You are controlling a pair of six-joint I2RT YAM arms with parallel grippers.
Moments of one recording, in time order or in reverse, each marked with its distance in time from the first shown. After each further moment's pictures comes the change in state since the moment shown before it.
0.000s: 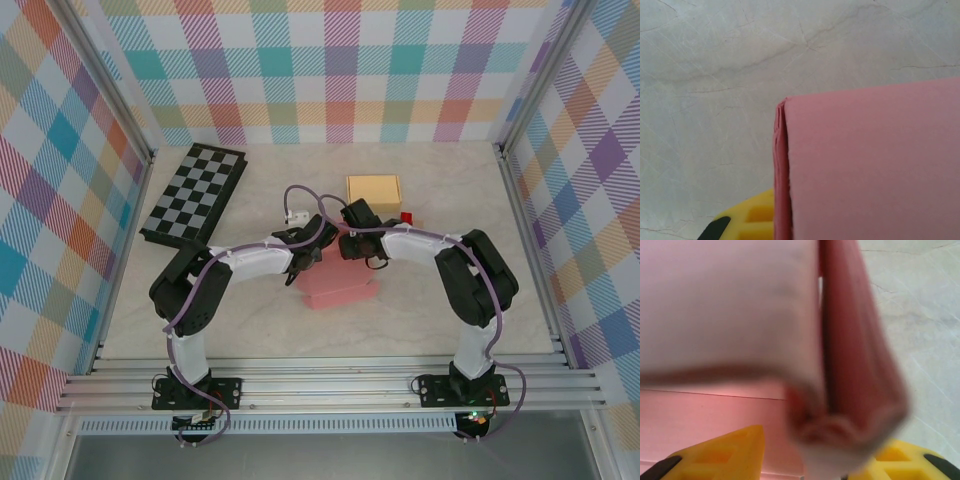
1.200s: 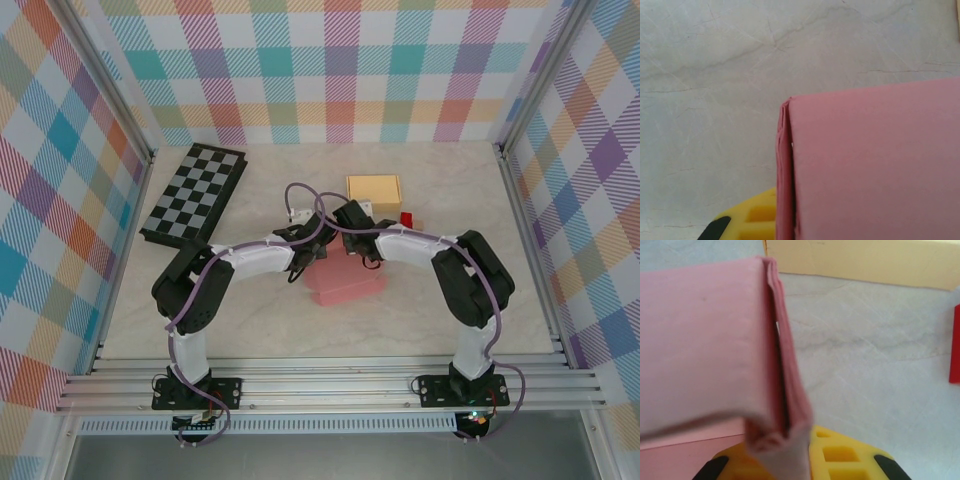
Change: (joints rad) left arm 0.006 0.019 0.026 0.029 0.072 -0.023; right arm 0.057 -0.009 0.013 -0.006 0.269 0.141
